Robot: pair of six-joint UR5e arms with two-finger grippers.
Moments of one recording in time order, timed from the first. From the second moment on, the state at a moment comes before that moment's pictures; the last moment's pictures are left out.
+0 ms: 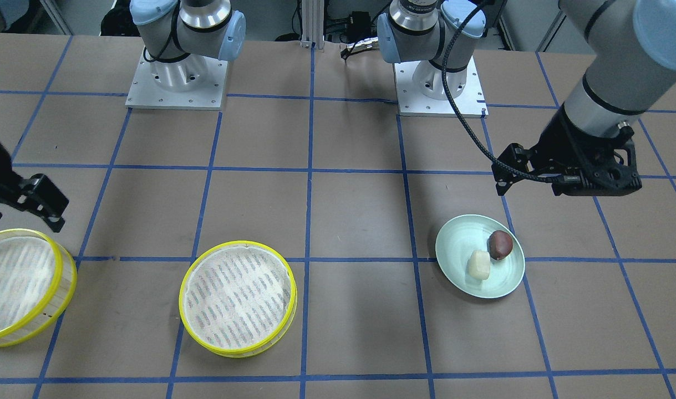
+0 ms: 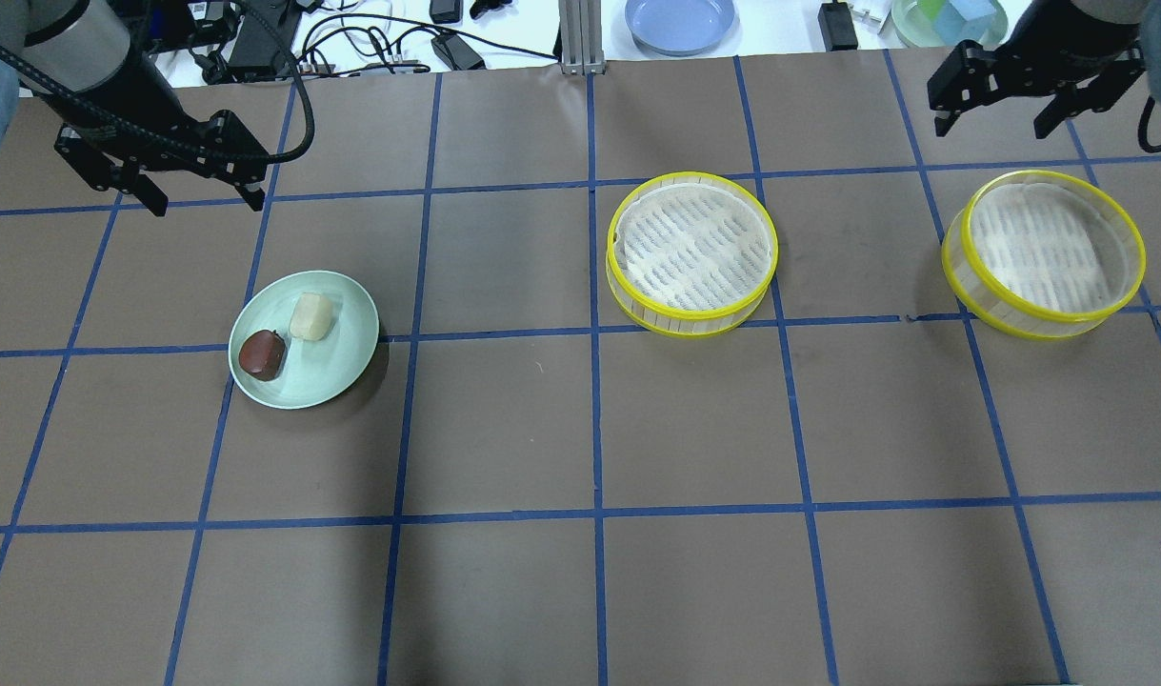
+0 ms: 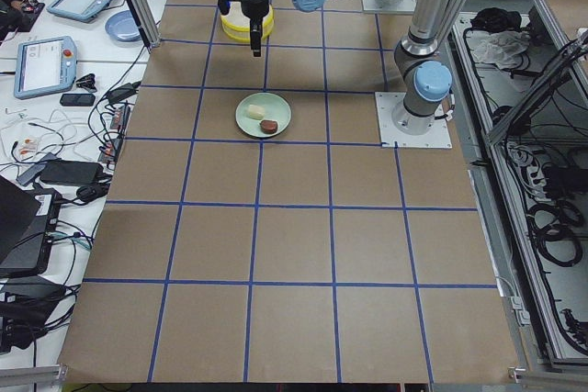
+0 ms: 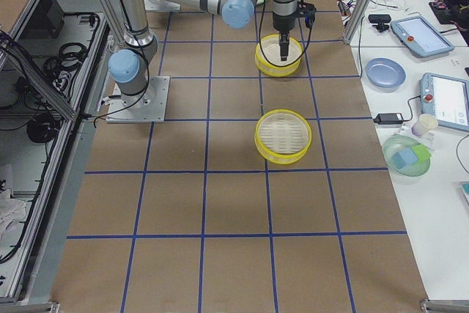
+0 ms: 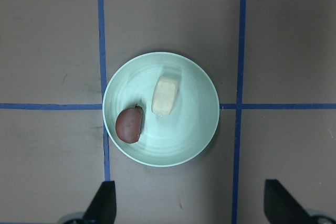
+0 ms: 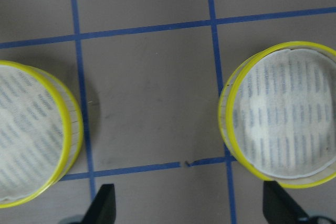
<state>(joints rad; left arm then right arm) -1.37 -1.69 -1.56 -1.46 1.57 0.20 1.26 -1.38 1.54 -1.88 -1.56 -0.22</state>
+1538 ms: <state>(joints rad) -1.33 -2.06 -1.71 -1.07 1.47 0.32 0.89 -0.98 1.50 -2.18 -1.48 -0.80</state>
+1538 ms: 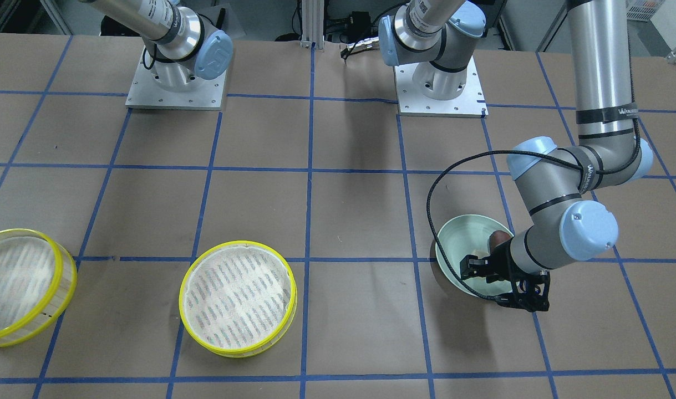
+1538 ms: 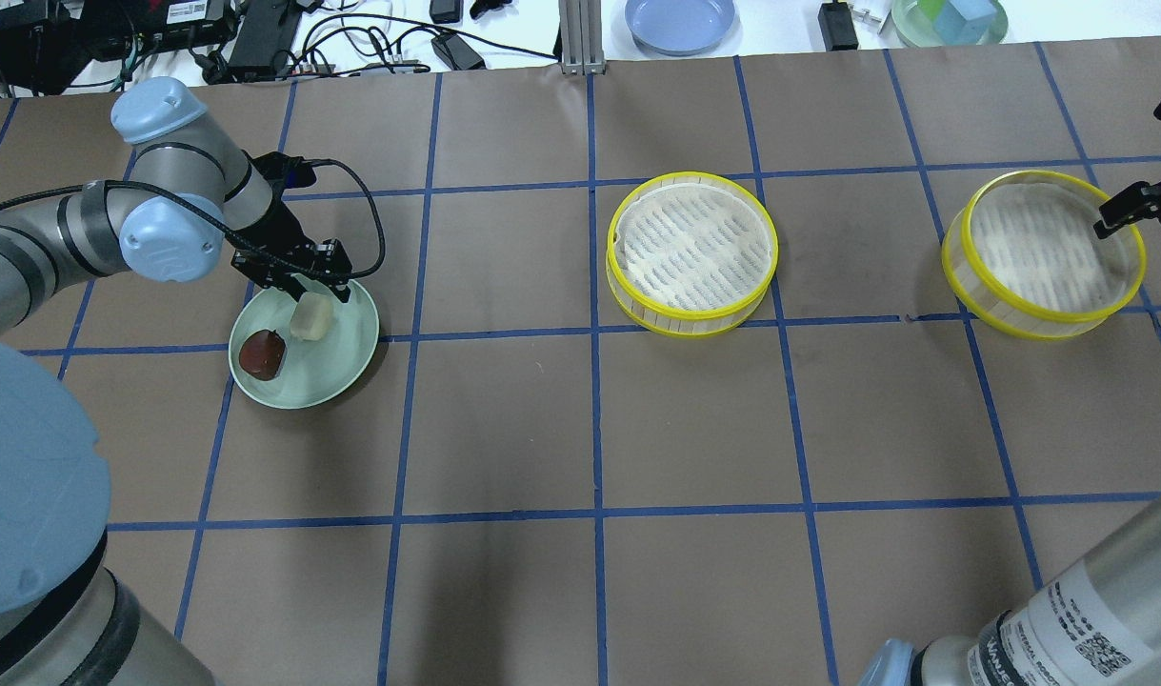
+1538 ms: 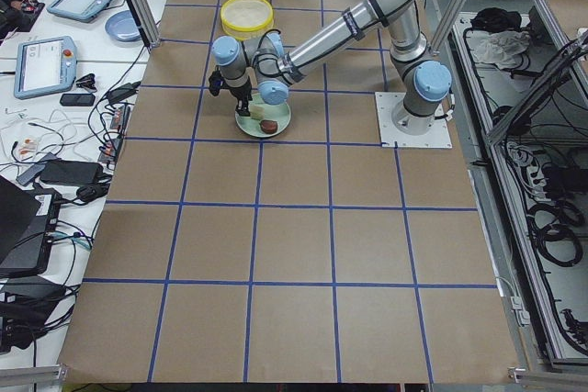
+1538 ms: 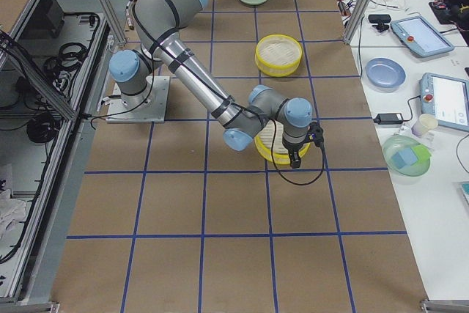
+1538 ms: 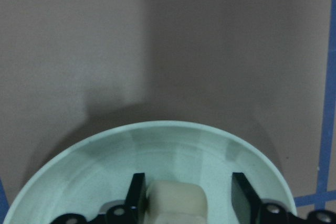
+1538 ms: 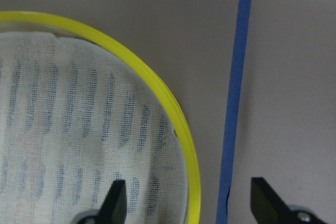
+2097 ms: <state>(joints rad) -1.34 -2.04 -1.65 -1.11 1.39 0.21 0.89 -0.97 1.51 -2.18 -1.48 -0.83</state>
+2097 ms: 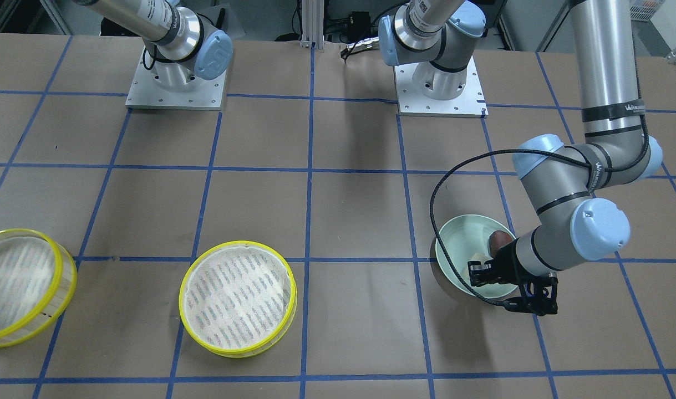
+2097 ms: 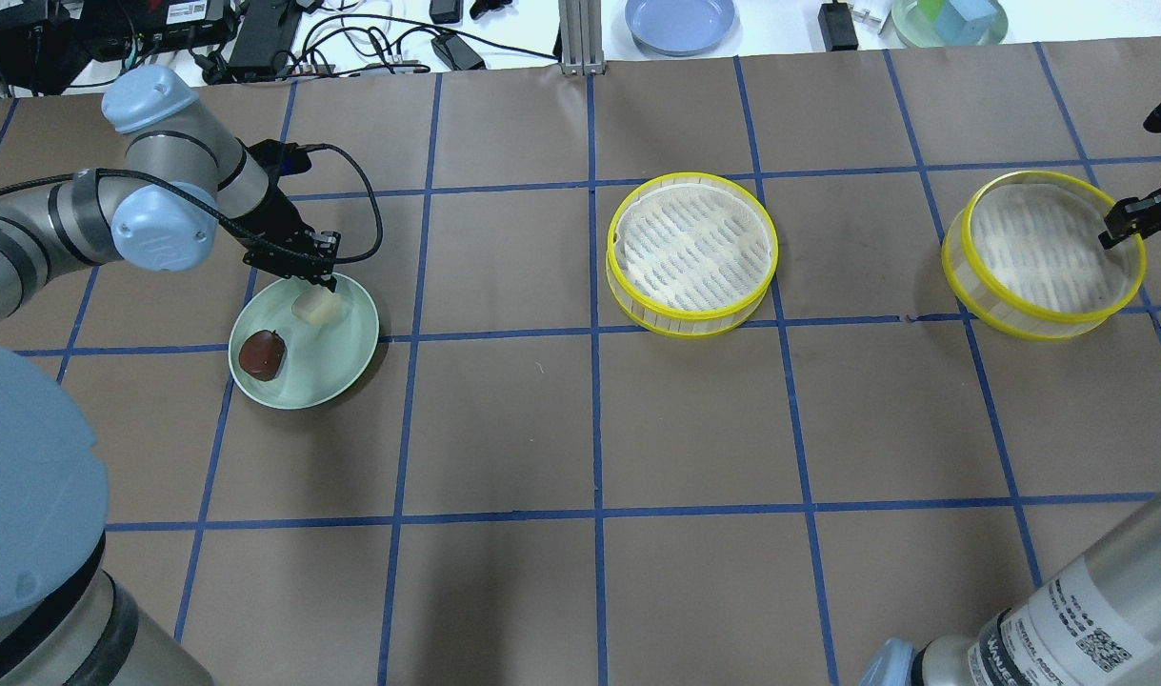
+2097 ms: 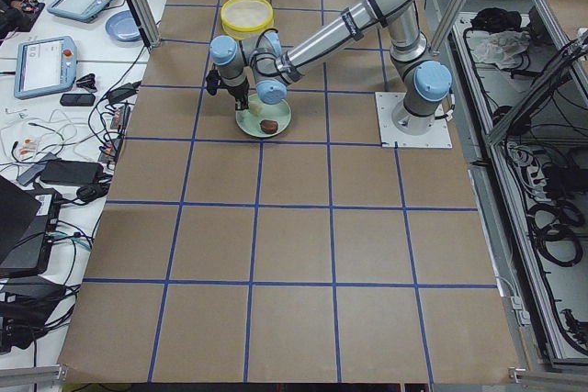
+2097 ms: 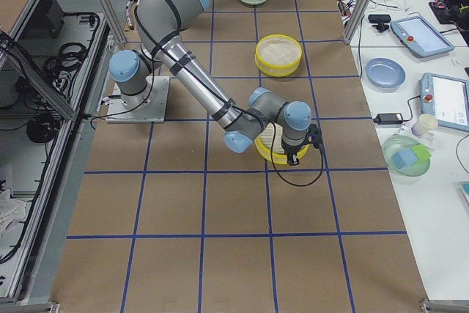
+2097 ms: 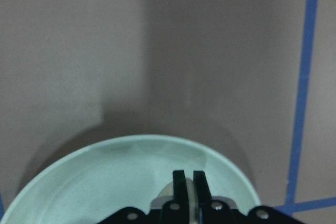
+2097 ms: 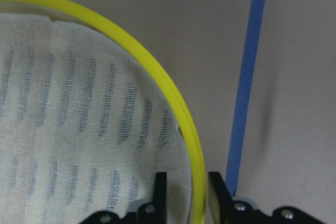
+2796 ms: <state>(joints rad) -1.53 -2.02 -1.52 -1.01 1.00 -0.43 0.89 -0.98 1.51 -2.18 -1.49 -0.83</state>
